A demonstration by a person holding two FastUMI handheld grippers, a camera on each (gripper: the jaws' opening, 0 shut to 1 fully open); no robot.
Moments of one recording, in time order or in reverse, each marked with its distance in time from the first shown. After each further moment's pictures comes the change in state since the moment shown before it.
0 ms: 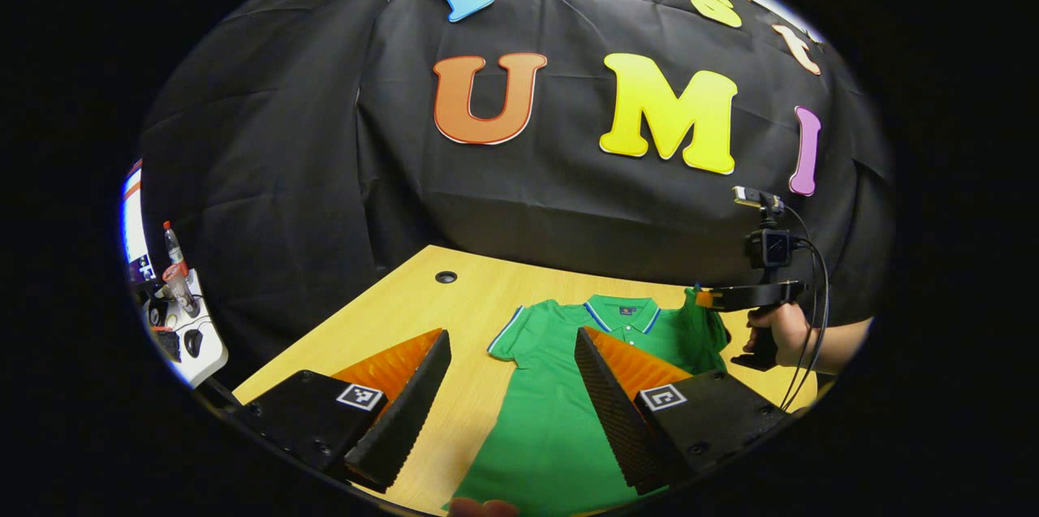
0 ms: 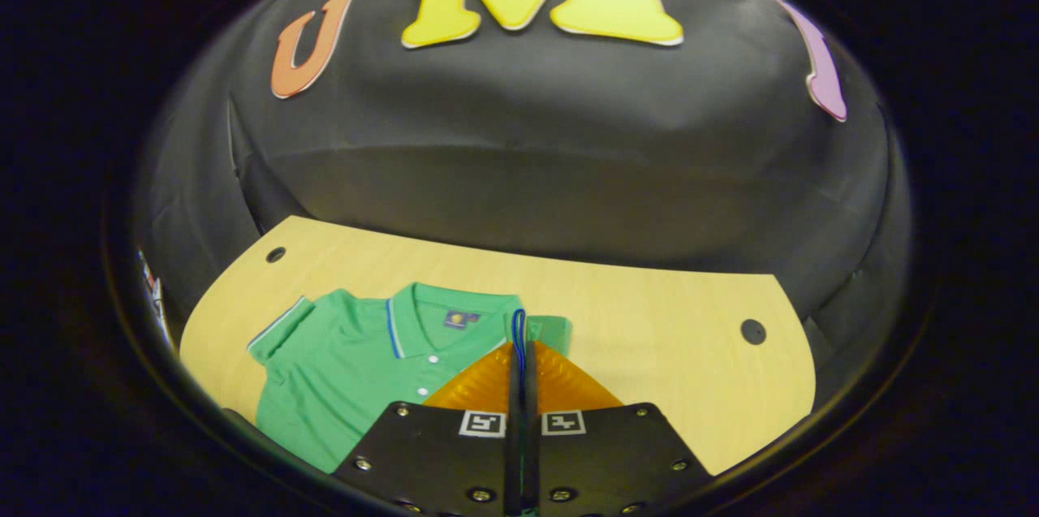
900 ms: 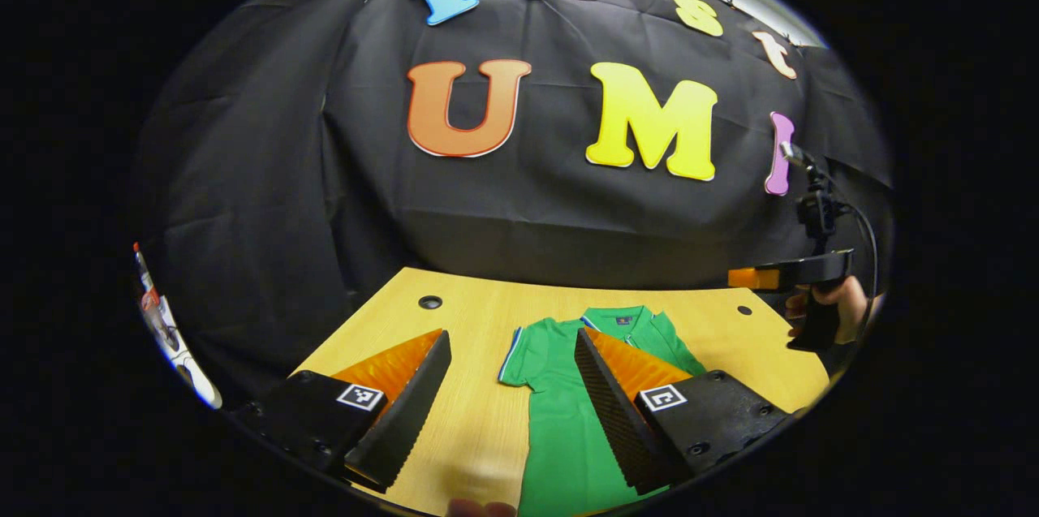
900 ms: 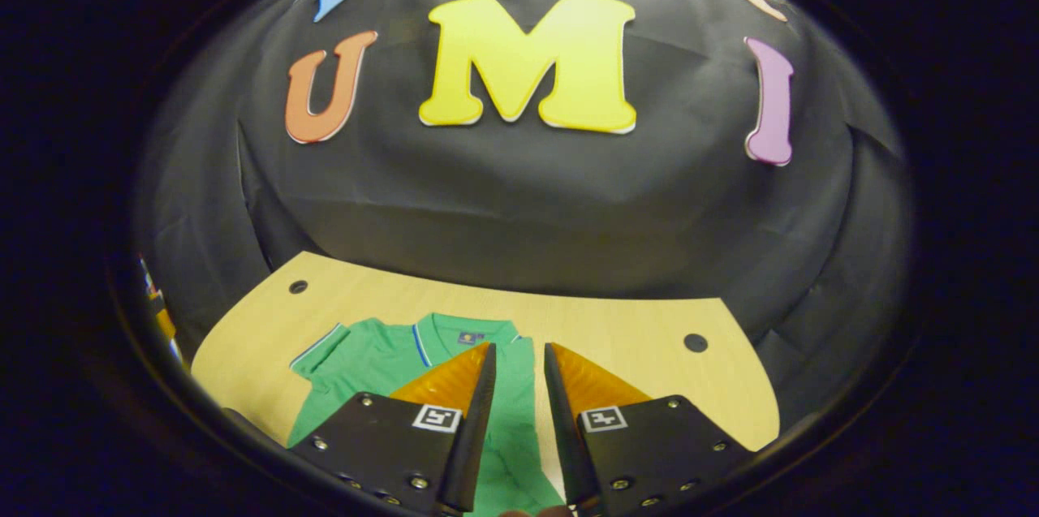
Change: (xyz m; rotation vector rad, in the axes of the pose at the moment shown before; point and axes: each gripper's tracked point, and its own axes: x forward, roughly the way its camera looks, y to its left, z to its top) left arm 0.046 0.027 0.016 0.081 -0.054 -0.199; right arm -0.162 -0.012 0.042 0.021 -0.171 -0.091
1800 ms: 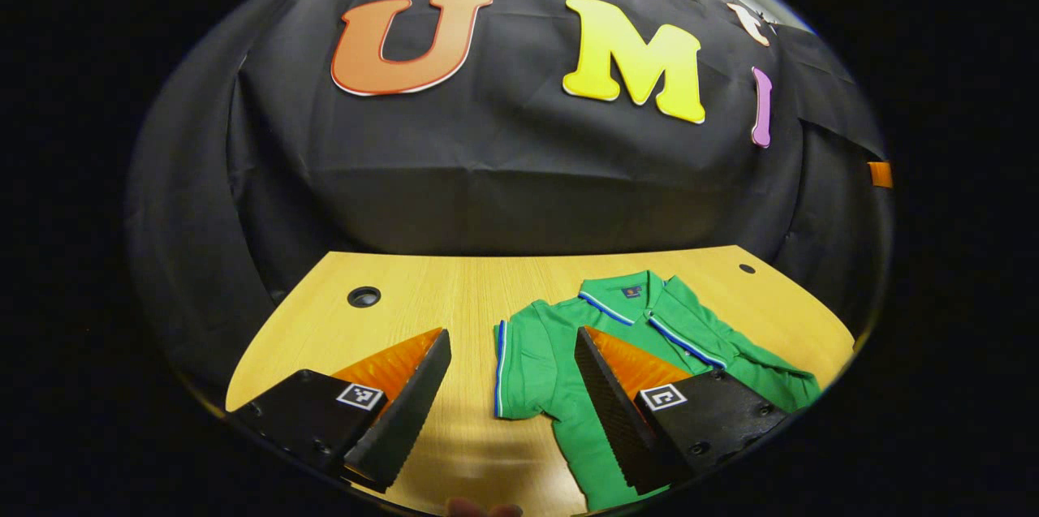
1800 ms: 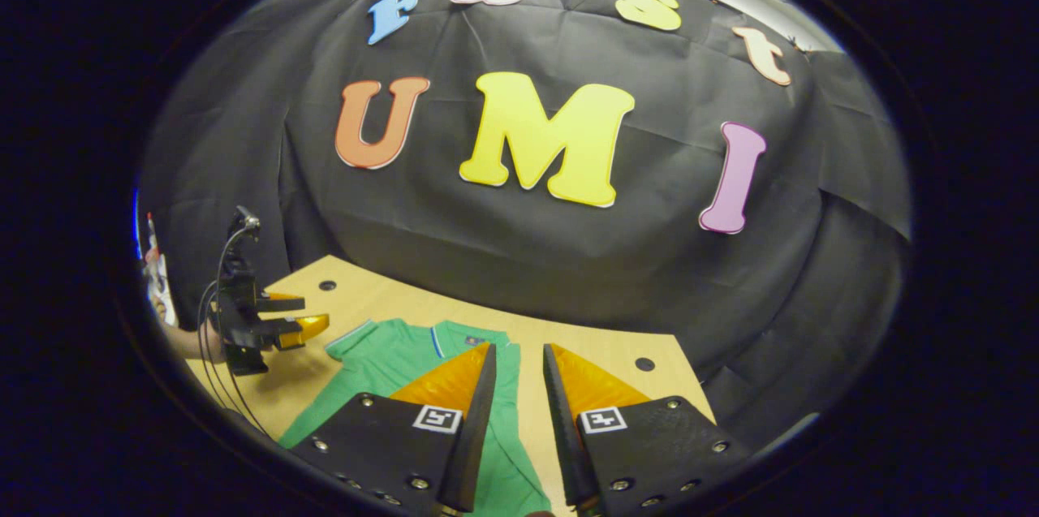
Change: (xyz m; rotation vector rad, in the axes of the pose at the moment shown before) left arm 0.156 0.011 -0.083 0.054 0.117 -0.214; right arm -0.136 0.007 0.009 -0.131 -0.100 -0.038
